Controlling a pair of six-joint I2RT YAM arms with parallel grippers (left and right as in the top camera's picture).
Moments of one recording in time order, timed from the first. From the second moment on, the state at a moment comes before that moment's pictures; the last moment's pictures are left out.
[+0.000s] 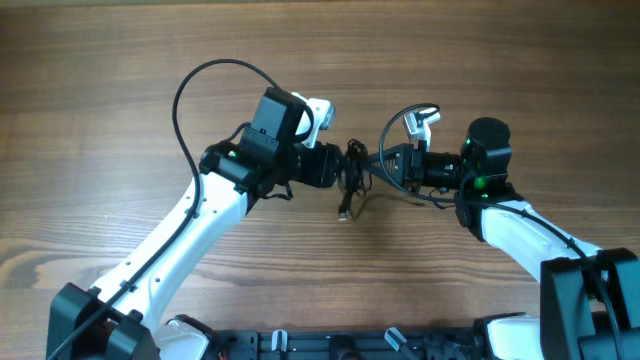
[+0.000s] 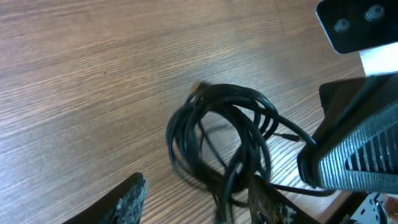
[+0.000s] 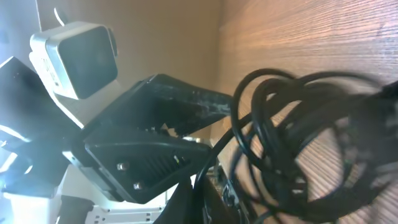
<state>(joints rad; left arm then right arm) -0.51 1.48 1.11 -0.57 0.34 -0.27 0.15 1.53 0.56 0.65 -1.24 1.17</state>
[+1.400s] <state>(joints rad) -0.17 1.55 0.99 -0.47 1.27 0.01 0.17 1.53 0.56 1.47 -1.37 1.48</state>
